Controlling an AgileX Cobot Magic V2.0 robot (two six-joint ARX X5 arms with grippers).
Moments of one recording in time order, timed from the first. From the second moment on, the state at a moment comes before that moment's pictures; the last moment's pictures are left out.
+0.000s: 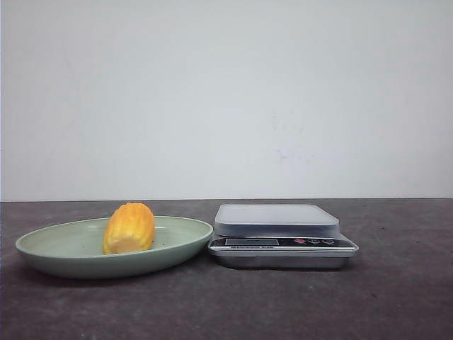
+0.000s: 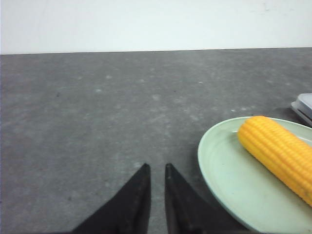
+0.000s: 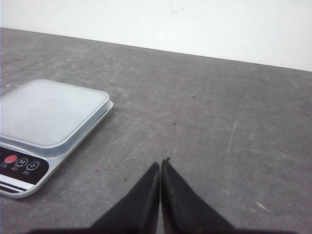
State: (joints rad) left arm -0.10 0.00 0.03 -0.17 0.05 0.00; right arm 0.06 0.00 0.02 -0.16 -0.18 -0.06
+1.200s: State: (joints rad) left arm -0.12 0.00 0.03 -0.17 0.05 0.00; right arm 0.06 0.00 0.02 -0.16 -0.18 -0.06
